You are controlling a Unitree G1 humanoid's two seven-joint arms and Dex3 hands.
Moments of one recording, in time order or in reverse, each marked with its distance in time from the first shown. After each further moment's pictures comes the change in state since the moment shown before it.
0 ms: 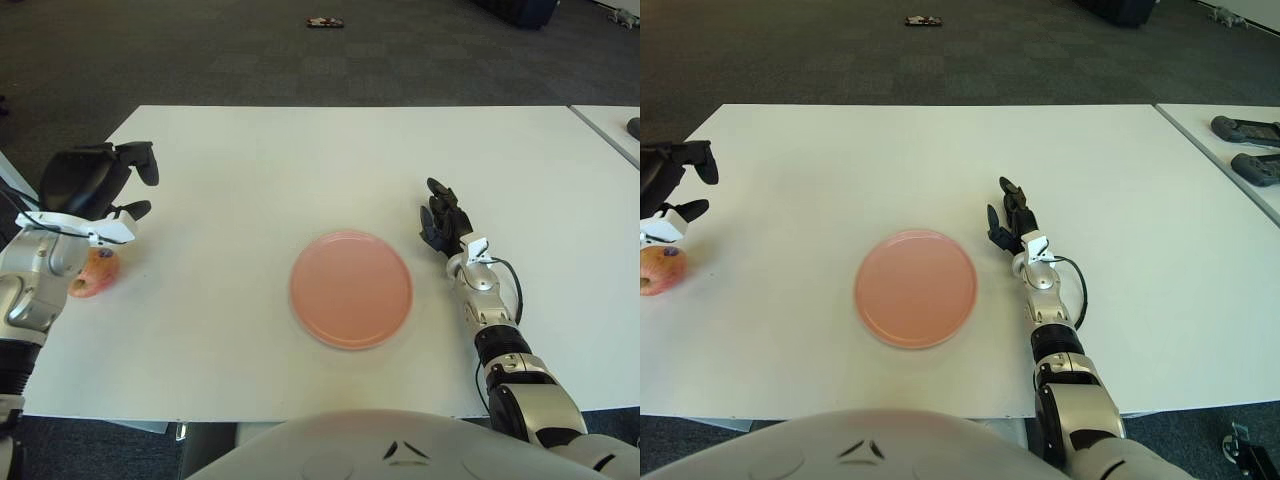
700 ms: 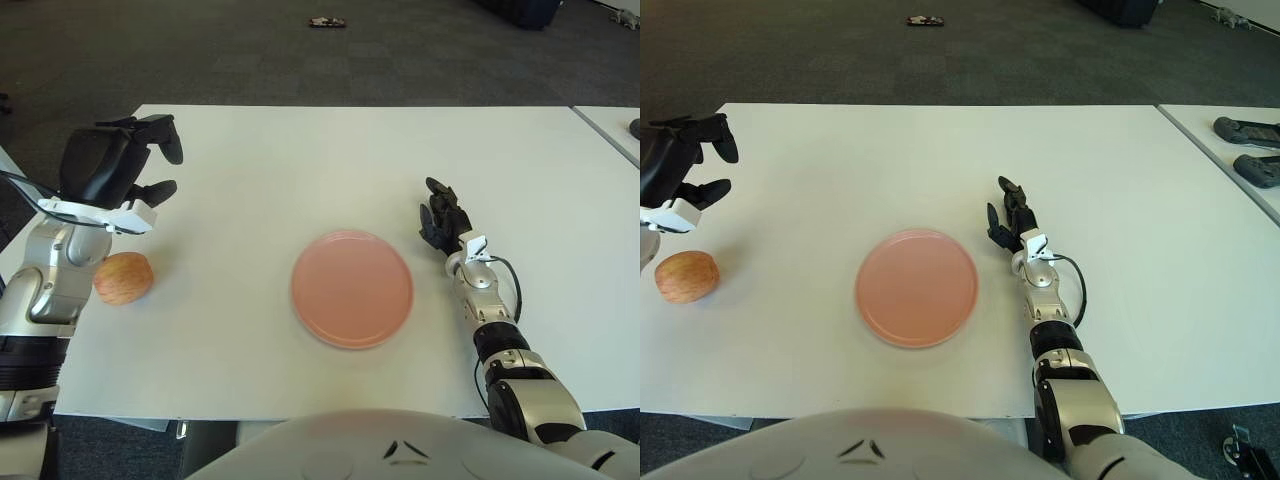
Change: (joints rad) left arm -0.068 -0.104 0.029 -0.085 0.031 -0.090 -0.013; right arm -0.020 0.002 0.000 0.034 0.002 -0.016 -0.002
